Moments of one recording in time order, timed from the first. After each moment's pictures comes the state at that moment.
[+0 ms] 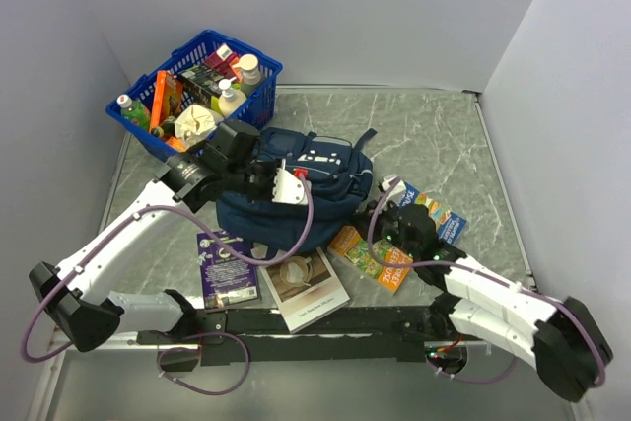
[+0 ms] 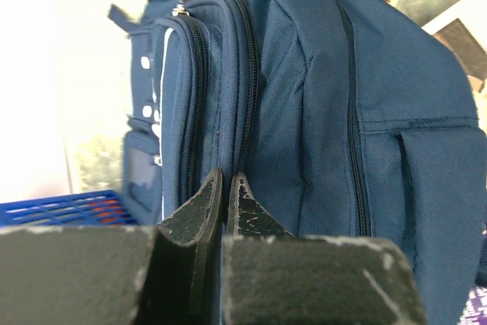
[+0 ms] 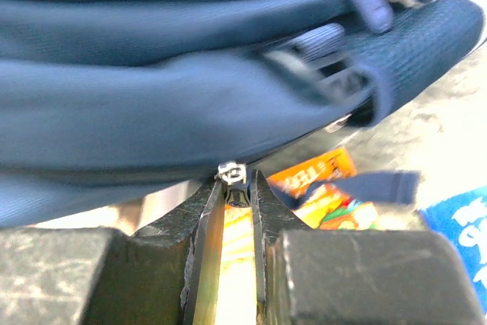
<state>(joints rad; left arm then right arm) -0.69 1.25 1.36 -0.85 0.40 1.02 0.64 0.89 0.30 0.28 -0.06 0.33</state>
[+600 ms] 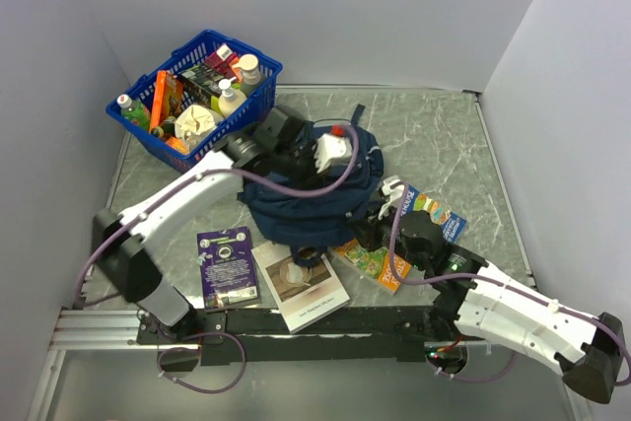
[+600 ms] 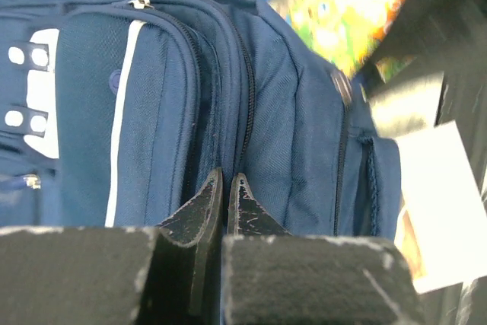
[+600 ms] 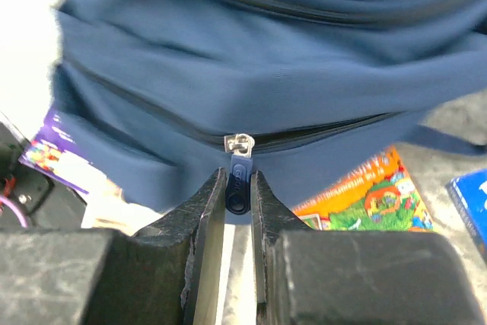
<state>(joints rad) -0.74 1.52 1.47 -0.72 0.45 0.53 0.87 0.68 0.46 -0.11 0.13 0.39</state>
